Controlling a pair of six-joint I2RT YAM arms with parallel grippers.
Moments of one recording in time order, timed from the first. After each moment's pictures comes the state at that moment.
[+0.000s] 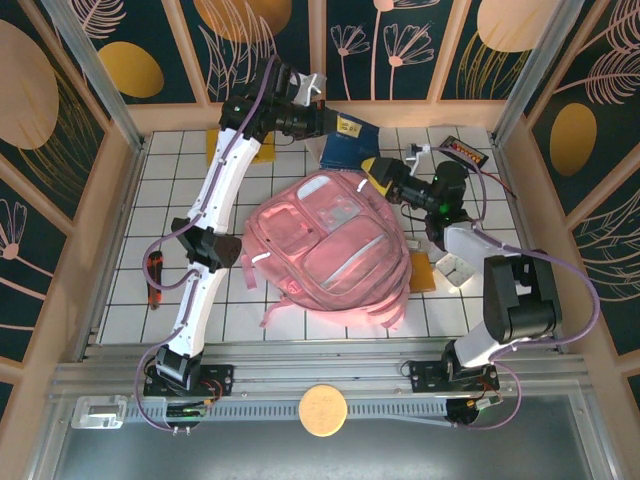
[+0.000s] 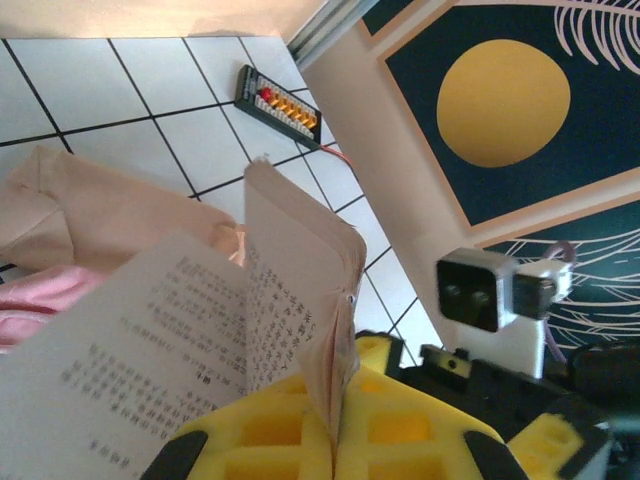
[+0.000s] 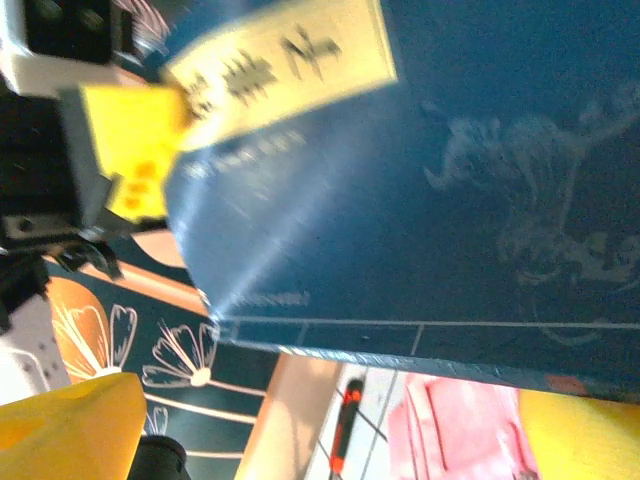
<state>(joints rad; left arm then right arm) -0.45 2.46 2.99 -1.14 0.67 -0.48 0.19 1.54 0.85 0.74 -0.83 1.10</state>
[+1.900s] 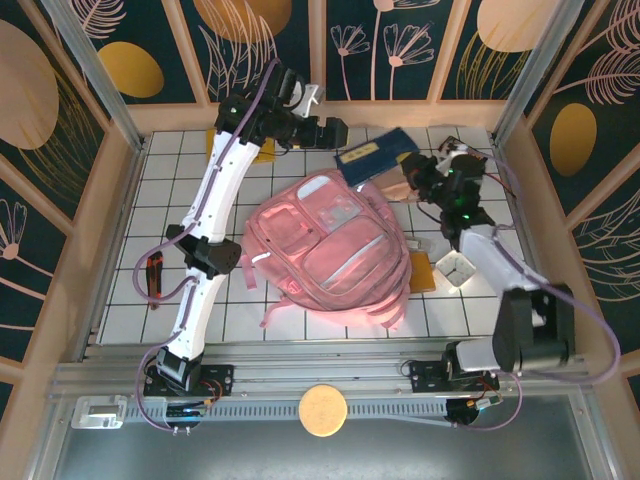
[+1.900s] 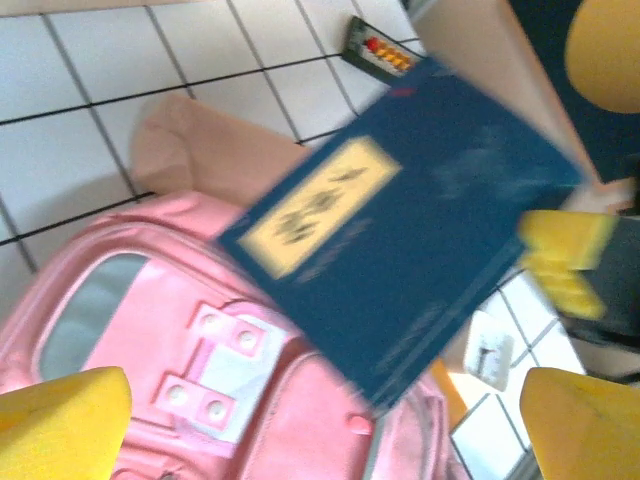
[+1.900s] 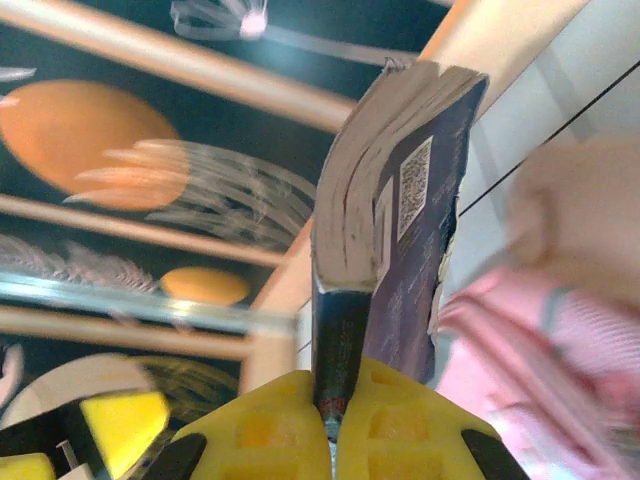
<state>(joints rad) -0.51 2.37 2.99 -1.39 0.37 -0.35 0.12 1.31 0.90 0.21 -0.37 1.07</state>
